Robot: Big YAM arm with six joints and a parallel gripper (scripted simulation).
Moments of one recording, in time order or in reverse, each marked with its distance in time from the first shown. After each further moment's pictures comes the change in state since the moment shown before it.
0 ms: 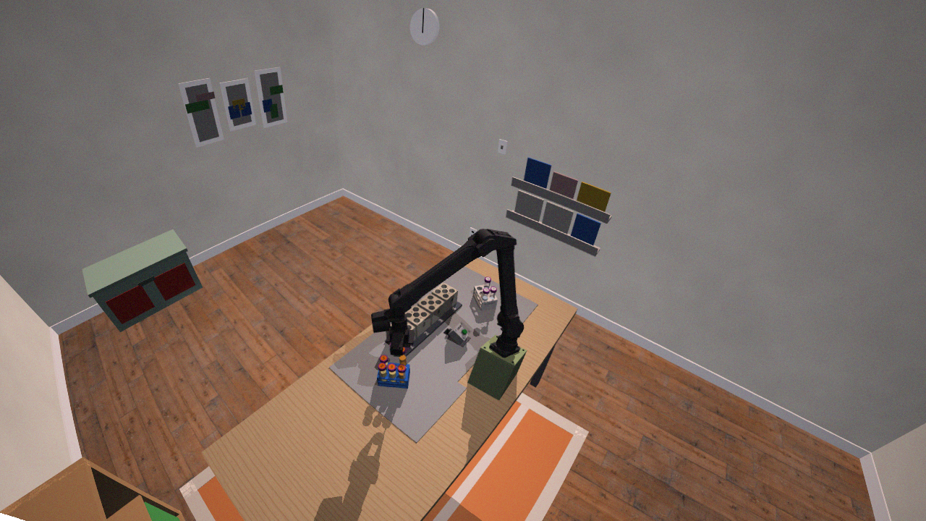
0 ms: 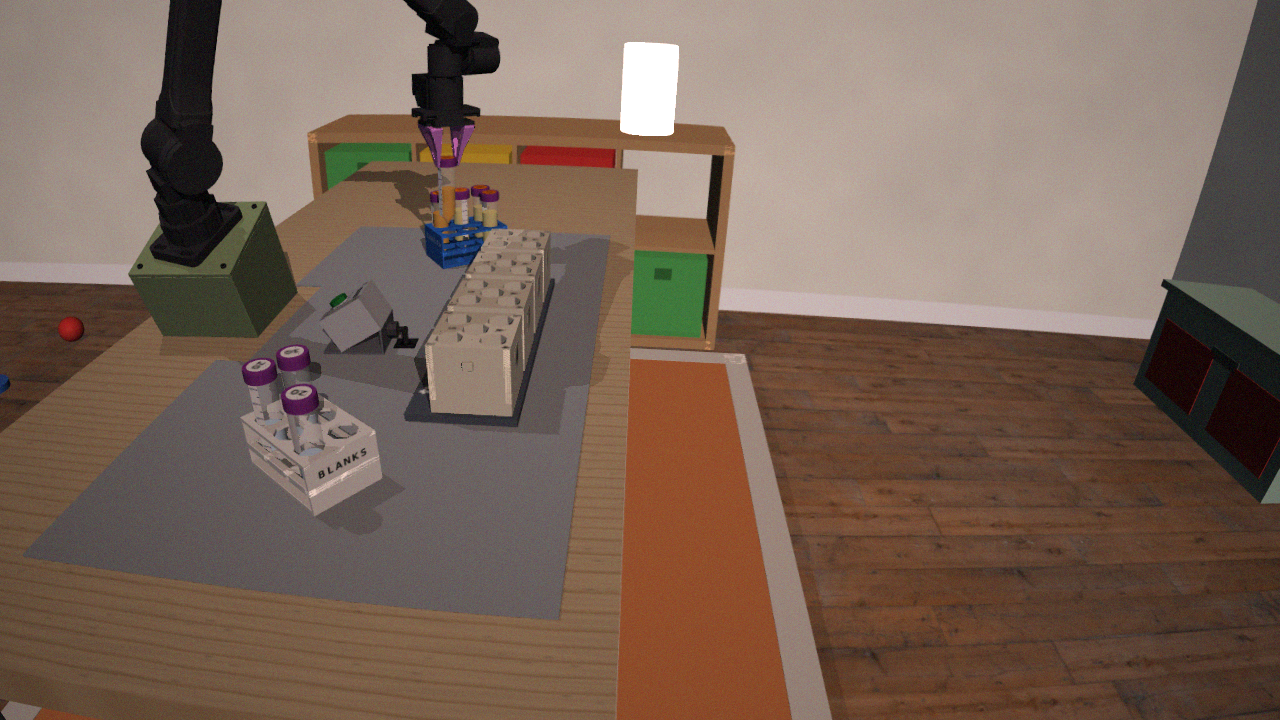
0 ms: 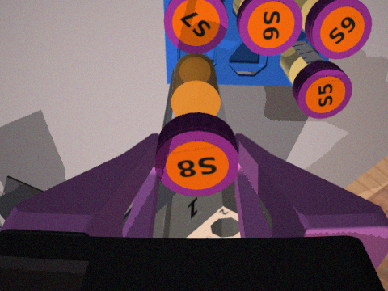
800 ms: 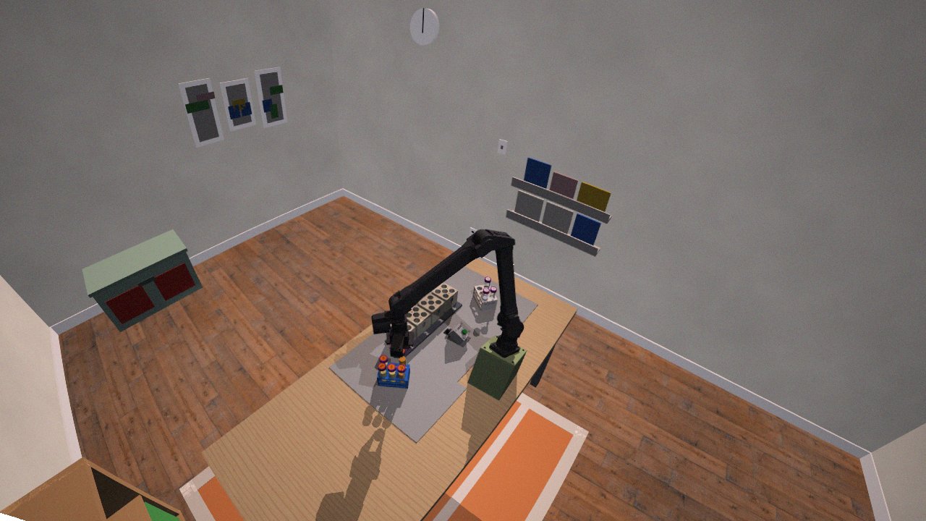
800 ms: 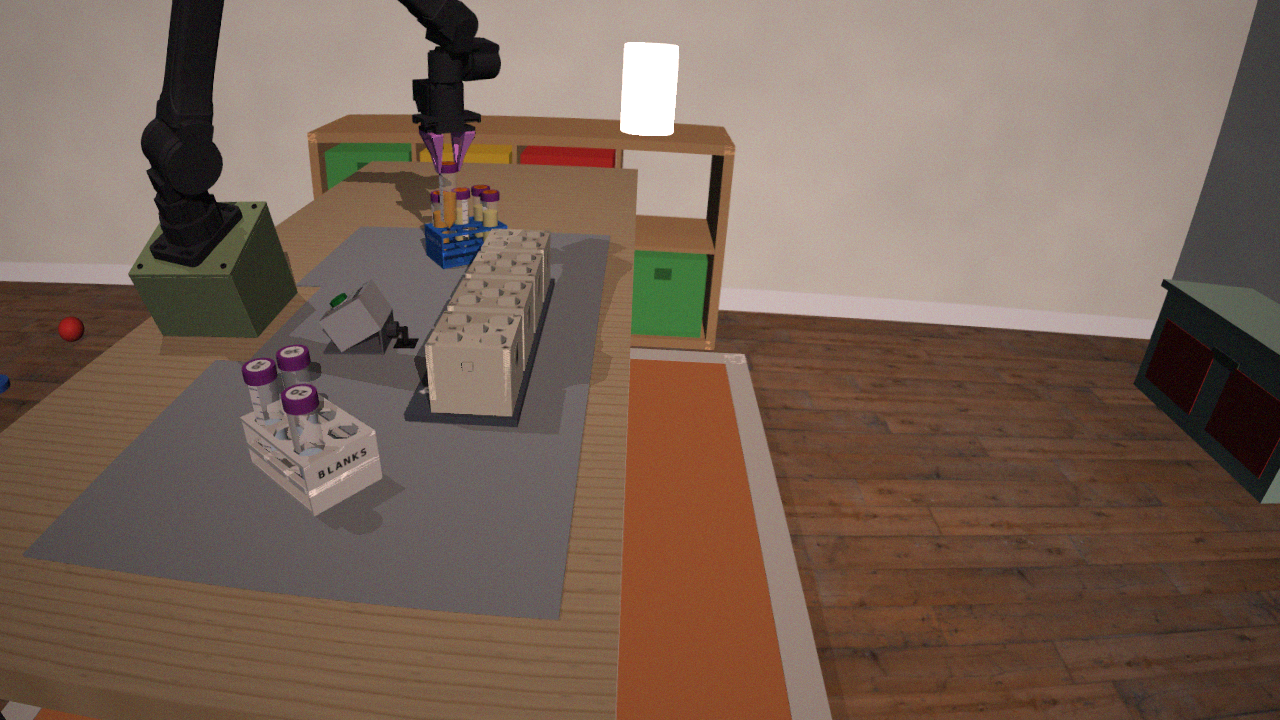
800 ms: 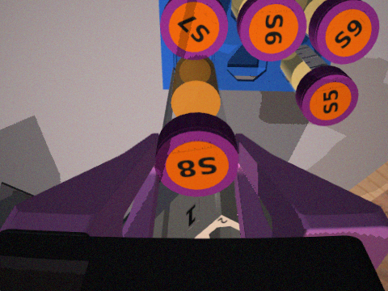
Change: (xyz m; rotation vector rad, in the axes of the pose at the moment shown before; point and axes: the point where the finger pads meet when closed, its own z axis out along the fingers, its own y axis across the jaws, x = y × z) arm 0.000 -0.001 0.010 0.007 -0.002 0.001
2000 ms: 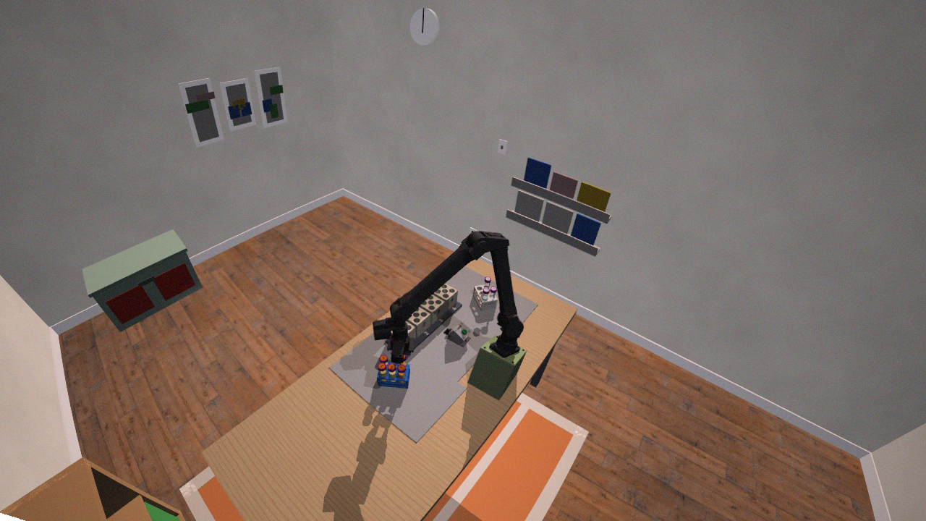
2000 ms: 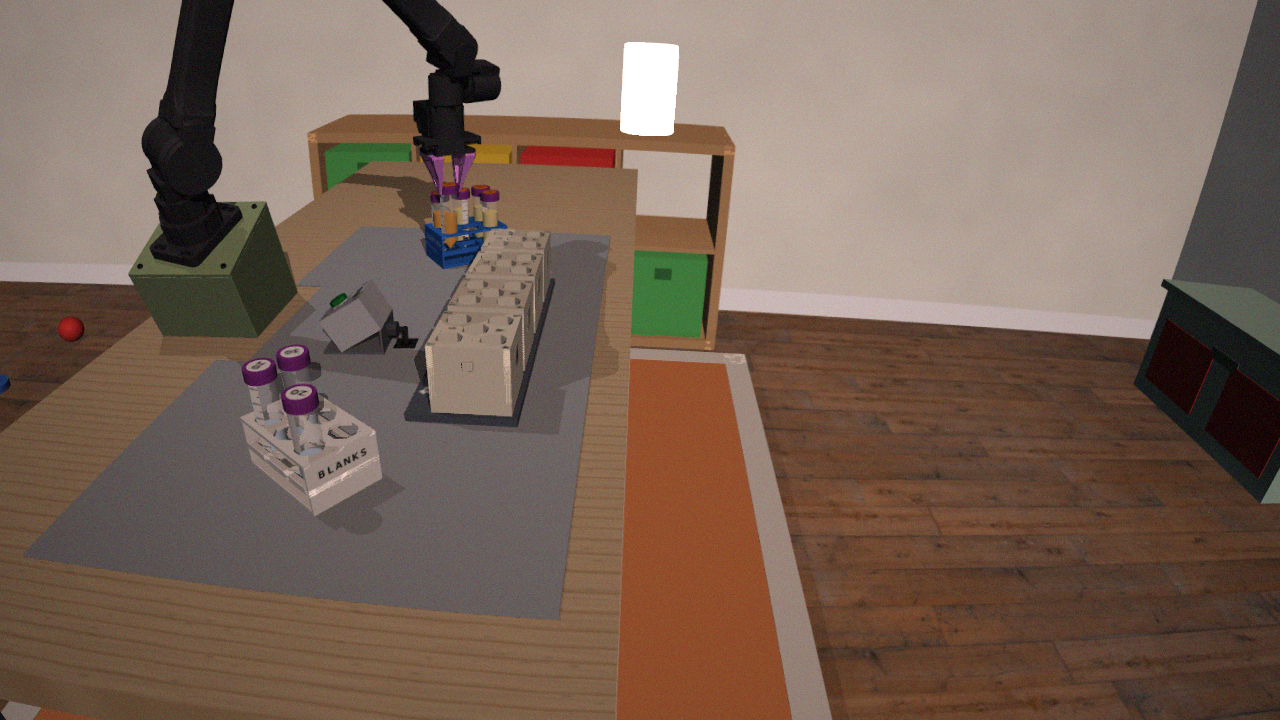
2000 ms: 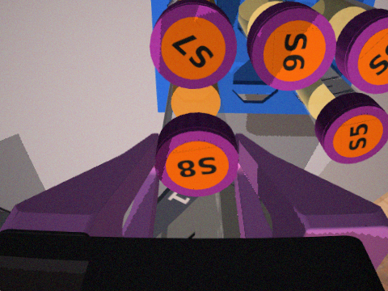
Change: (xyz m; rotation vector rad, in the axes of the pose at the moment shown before) arm 0.001 0.000 0.038 0.002 0.000 -0.001
